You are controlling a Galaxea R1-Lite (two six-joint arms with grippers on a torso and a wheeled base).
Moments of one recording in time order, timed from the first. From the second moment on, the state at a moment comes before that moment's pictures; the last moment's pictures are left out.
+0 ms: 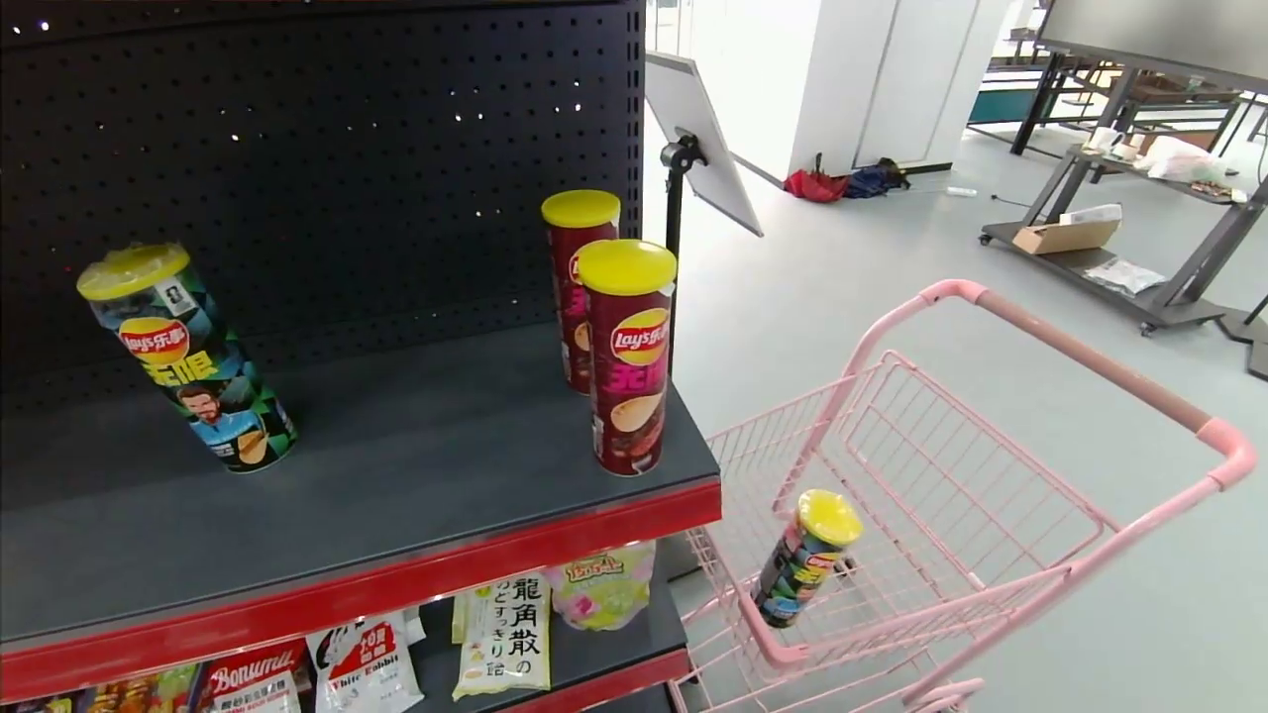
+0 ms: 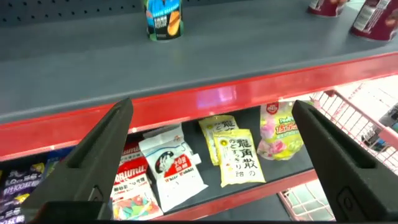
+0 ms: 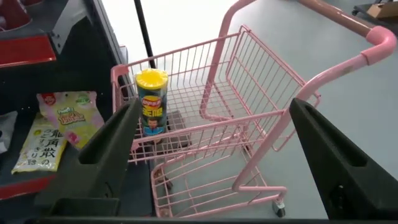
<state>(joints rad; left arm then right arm) 0.00 0.00 0.00 0.00 0.00 0.00 0.00 0.00 0.00 0.00 0.02 0.00</state>
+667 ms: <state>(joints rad) 0.00 0.00 0.00 0.00 0.00 0.00 0.00 0.00 0.00 0.00 0.02 0.00</state>
